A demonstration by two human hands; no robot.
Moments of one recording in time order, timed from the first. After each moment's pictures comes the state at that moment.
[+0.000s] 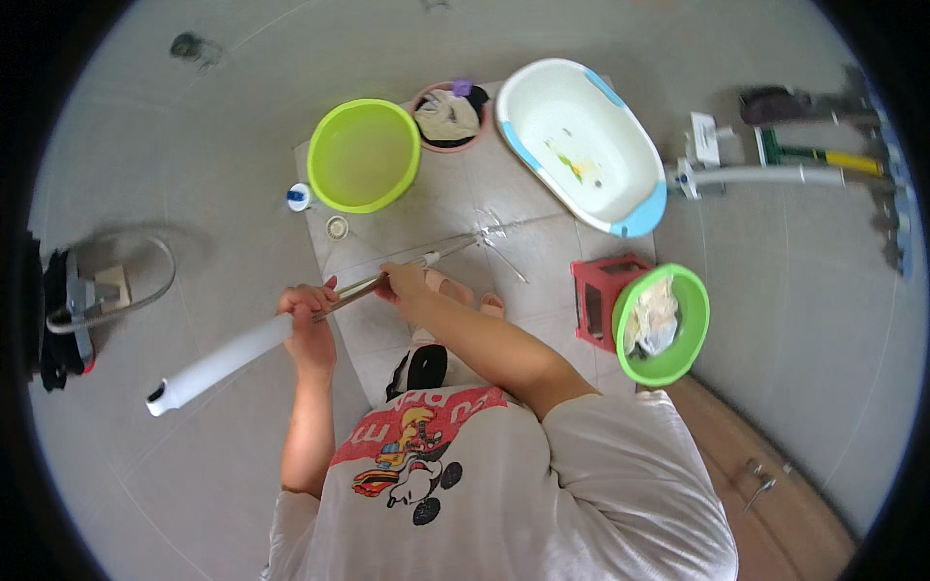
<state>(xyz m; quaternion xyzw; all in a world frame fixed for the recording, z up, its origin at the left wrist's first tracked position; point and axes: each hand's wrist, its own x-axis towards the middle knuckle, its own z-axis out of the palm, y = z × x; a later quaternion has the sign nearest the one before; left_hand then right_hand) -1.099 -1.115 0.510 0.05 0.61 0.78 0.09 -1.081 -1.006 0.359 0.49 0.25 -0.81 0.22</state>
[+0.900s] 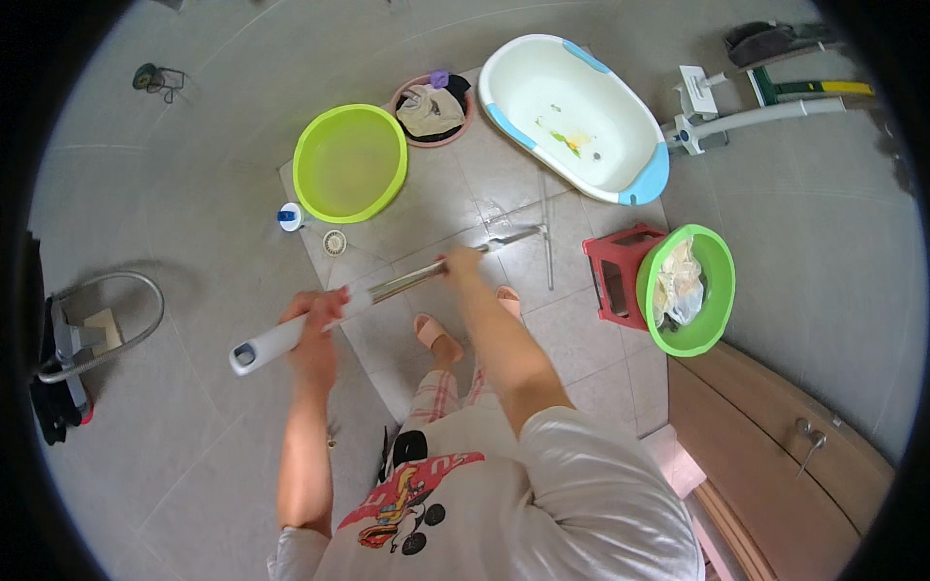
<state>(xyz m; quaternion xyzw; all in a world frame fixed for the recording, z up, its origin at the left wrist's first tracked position) -1.097 -1.117 0.495 0.03 0.70 0.68 0.23 -1.050 -0.958 0.240 0.64 0.18 -0.75 0.00</state>
